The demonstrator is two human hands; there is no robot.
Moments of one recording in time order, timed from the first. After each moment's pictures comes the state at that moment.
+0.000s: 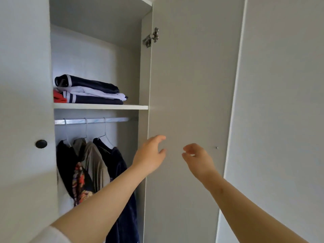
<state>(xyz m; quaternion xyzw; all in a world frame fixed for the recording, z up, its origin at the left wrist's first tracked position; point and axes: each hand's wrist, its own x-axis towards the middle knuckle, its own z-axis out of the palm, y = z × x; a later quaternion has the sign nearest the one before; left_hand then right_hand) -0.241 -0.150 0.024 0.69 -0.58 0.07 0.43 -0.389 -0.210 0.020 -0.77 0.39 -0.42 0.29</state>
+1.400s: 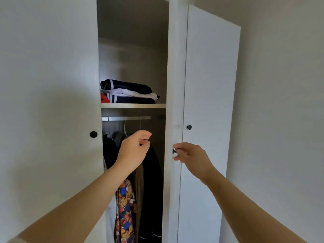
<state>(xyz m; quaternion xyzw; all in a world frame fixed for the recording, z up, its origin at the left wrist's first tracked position) -0.207 -0.060 0.023 0.69 -0.46 0.09 0.55 -0.362 -0.163 0.023 -0.83 0.22 -0.36 0.38</state>
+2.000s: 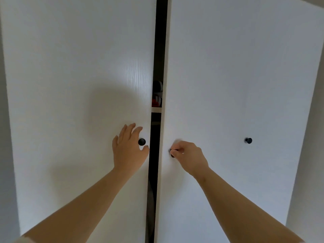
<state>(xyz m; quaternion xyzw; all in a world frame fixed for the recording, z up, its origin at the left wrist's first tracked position) -0.041 0.006 0.017 0.82 -0.30 0.33 0.36 -0.156 -0.130 0.032 -0.90 0.19 -0.29 0.26</state>
